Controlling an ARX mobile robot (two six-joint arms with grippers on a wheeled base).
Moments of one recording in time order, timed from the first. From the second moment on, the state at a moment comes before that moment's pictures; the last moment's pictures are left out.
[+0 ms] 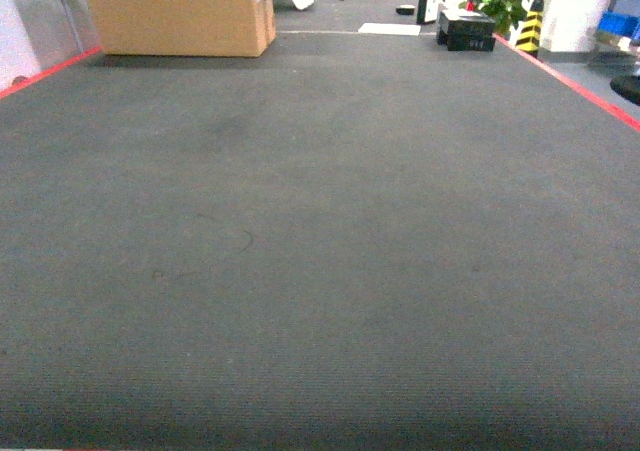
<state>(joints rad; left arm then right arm) 0.00 0.15 0.01 0.14 0.00 0.00 0.00 0.00 0.01 -0.01 0.00 -0.01</state>
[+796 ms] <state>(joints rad) 0.00 0.01 0.01 -0.01 0.00 0.00 0.00 0.00 0.01 -0.01 0.00 -0.01</state>
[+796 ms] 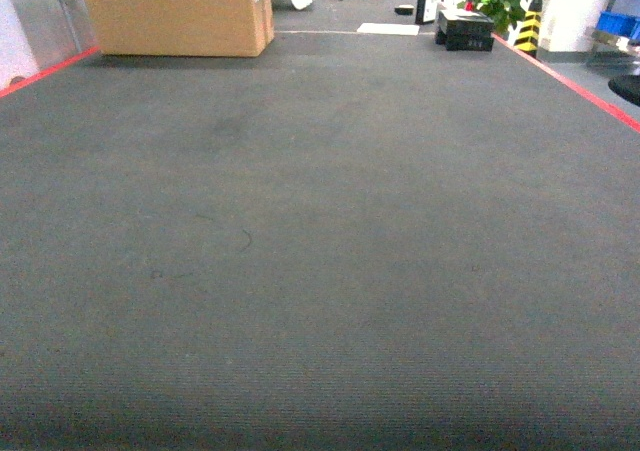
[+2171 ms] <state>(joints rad) 0.00 0.01 0.01 -0.01 0.00 0.00 0.00 0.00 0.01 -0.01 0.00 -0.01</state>
